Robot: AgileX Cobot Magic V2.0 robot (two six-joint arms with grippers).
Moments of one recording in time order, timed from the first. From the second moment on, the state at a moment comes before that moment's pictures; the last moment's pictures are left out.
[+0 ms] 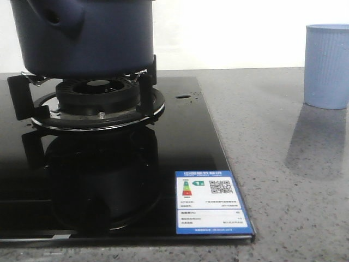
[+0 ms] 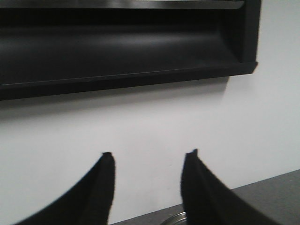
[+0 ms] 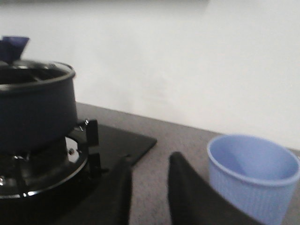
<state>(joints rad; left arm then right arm) -0.32 0.91 -0.91 -0.20 -0.02 0.24 -0.24 0.78 -0.26 -0.96 -0.86 0.78</state>
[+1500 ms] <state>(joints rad) -0.23 0.06 -0.20 -0.25 -0.02 0.24 -0.24 0.13 -0.03 -0.86 -0.48 0.77</state>
